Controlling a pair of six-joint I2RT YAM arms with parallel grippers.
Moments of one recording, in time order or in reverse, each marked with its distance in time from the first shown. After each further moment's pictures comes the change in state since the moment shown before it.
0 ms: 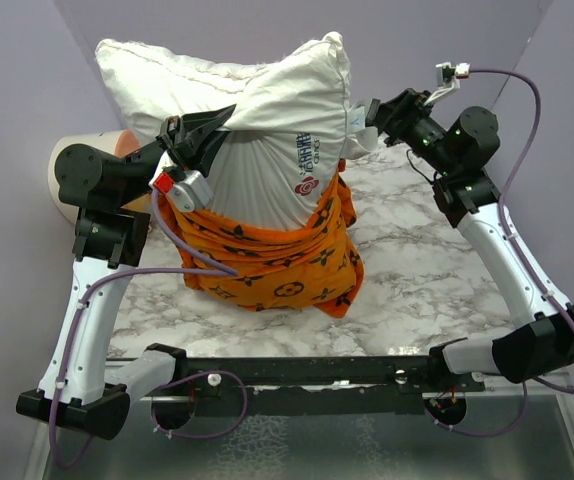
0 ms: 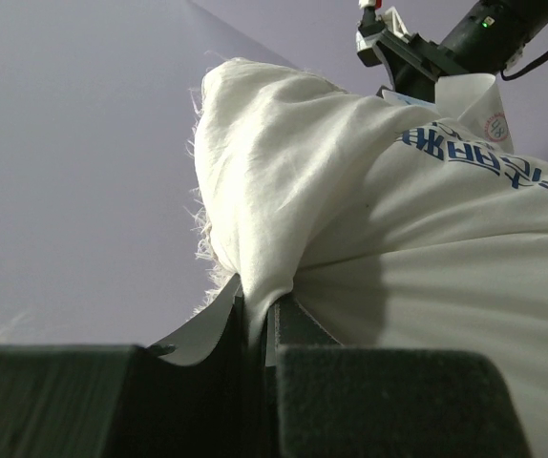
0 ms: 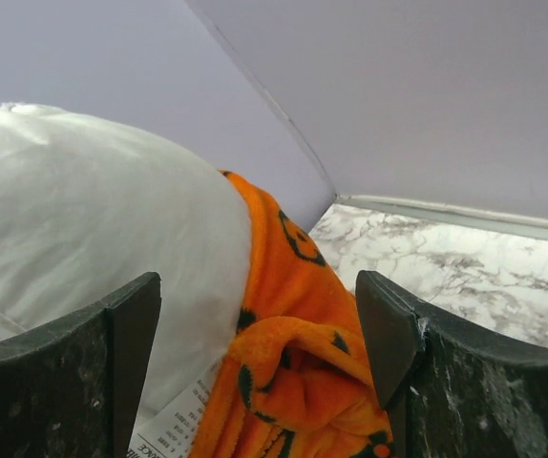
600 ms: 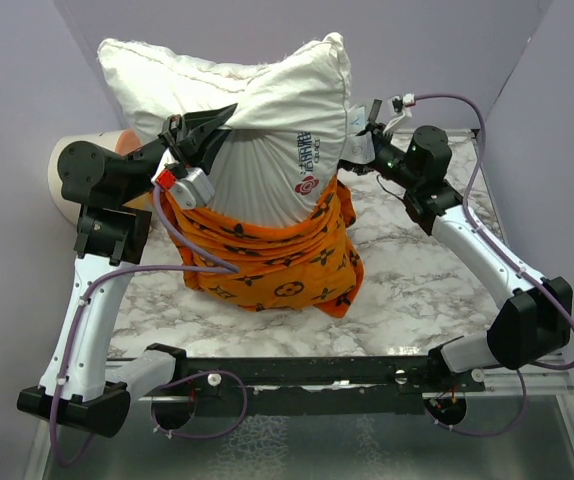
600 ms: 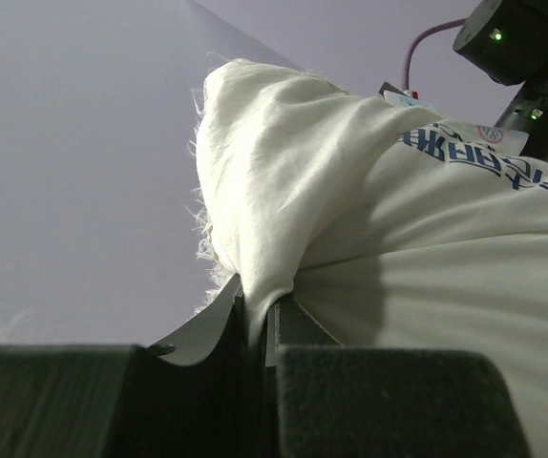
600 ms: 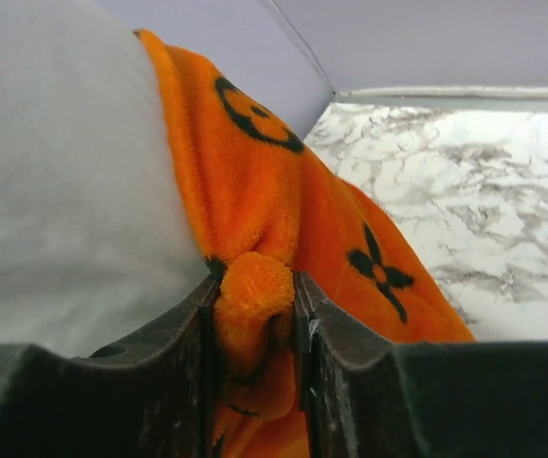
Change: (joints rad) left arm 0.000 0.011 0.002 0.002 0.000 0.000; right arm 0.103 0.096 -0.128 0.022 -0.031 -0.031
